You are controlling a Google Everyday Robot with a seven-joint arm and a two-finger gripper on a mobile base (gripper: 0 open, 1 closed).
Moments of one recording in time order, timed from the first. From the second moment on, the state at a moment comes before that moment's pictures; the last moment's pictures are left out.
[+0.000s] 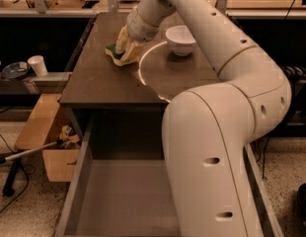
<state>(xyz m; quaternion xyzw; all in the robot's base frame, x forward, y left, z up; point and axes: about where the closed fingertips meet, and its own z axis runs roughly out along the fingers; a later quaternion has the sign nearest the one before) 0.747 0.078 0.855 -0.83 0.46 0.10 0.29</state>
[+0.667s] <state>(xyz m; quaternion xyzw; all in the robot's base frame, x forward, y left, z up) 0.748 0.077 0.856 -0.83 0.46 0.11 0.30</state>
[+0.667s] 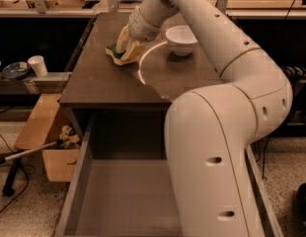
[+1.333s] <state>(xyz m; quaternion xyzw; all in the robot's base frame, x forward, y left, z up) 0.758 0.052 0.873 -0.81 0.46 0.10 0.34</state>
